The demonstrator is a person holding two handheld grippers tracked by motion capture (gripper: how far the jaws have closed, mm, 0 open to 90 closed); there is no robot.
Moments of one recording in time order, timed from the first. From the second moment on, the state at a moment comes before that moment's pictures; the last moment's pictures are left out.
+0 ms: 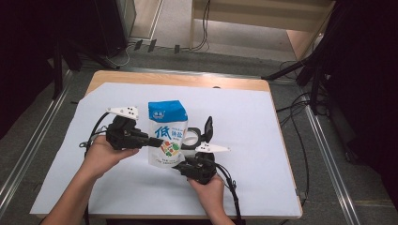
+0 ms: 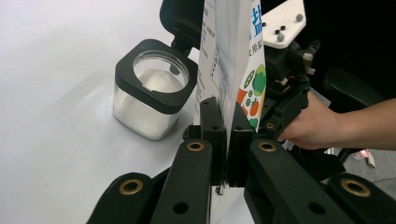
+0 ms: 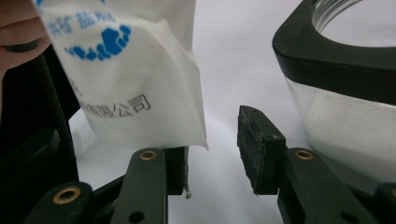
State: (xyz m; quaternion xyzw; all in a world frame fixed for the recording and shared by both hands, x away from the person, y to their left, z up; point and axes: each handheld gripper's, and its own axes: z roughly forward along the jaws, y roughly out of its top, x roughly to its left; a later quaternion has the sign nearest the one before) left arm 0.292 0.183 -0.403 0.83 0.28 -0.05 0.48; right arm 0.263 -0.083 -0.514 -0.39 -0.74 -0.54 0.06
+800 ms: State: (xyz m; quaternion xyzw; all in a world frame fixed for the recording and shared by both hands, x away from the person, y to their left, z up) left arm 0.301 0.215 -0.405 0.81 0.34 0.04 0.47; right arm 0.258 -0.157 -0.486 -0.38 -0.77 -0.50 -0.01
